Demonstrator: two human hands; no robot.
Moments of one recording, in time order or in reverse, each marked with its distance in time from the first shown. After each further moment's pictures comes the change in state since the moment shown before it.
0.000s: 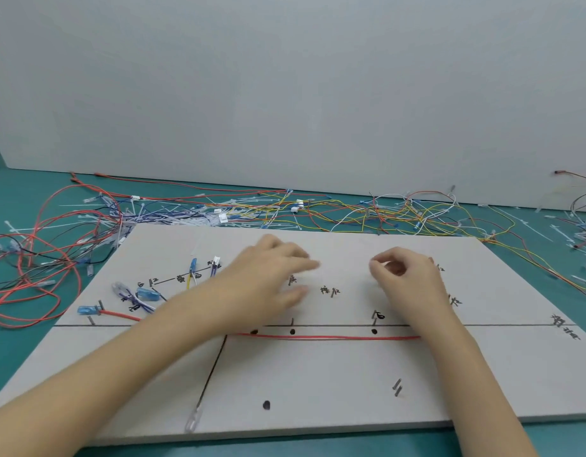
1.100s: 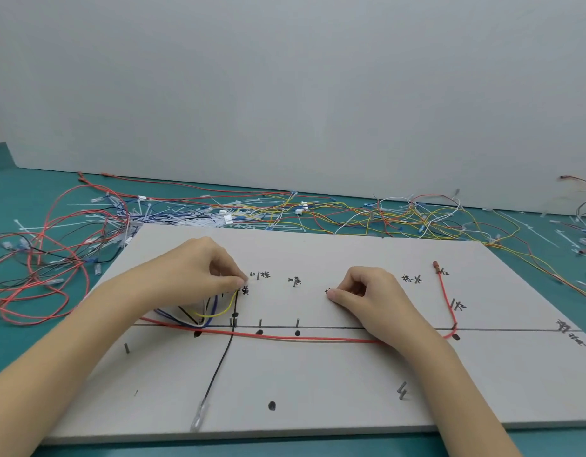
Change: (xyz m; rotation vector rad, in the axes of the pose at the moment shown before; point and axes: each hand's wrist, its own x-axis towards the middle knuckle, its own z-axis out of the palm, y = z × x) left_hand -0.032 -0.078 -0.015 -0.328 0.022 -0.323; right_hand -0.016 -0.012 0.028 -0.048 -0.342 -0.136
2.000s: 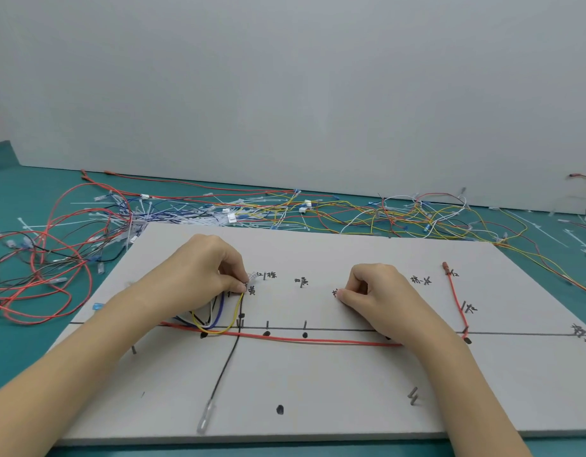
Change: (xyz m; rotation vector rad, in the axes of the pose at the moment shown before) left_hand -0.001 0.006 0.006 0.031 0.099 0.096; right_hand 0.000 -0.011 -0.012 -0.233 -0.075 -0.071
